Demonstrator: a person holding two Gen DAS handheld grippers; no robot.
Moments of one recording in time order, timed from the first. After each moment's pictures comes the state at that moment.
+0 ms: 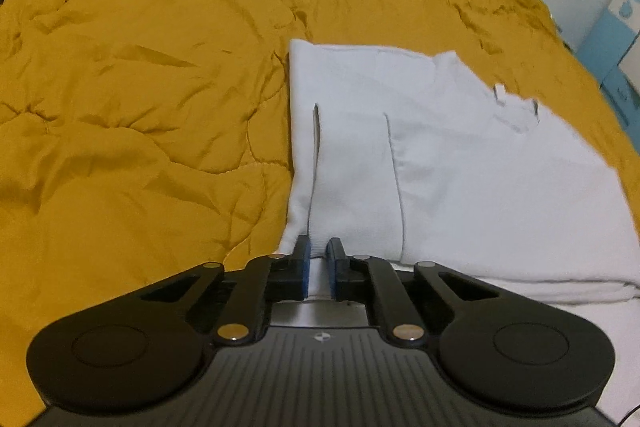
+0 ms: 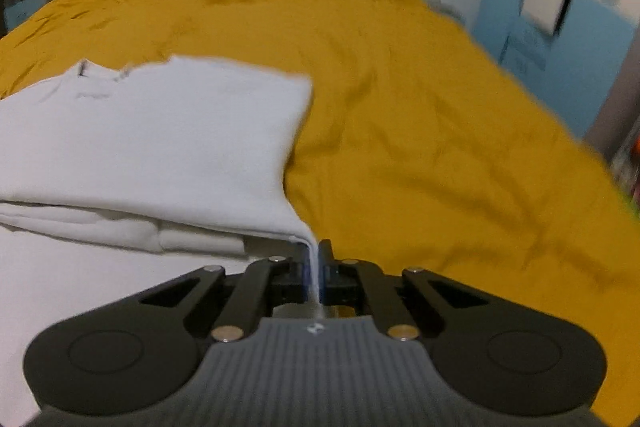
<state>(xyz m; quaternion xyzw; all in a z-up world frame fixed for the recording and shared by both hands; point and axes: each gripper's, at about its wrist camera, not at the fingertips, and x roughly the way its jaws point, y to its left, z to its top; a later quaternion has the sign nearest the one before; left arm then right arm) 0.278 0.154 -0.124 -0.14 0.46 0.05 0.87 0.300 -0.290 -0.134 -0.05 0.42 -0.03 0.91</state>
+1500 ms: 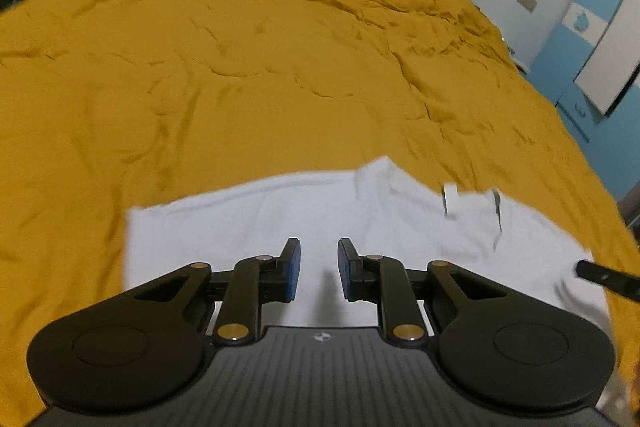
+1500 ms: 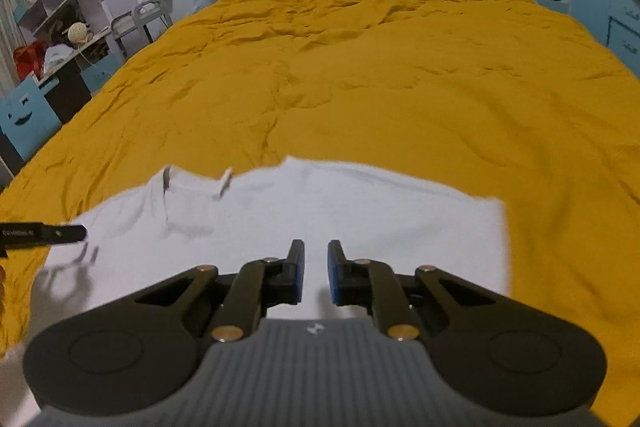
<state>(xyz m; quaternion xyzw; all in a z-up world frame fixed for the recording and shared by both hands) 0.439 0.128 -0.116 -0.15 0.41 -0.03 0.90 0.449 -0.225 -0.107 0.07 0.39 0.12 0.91</state>
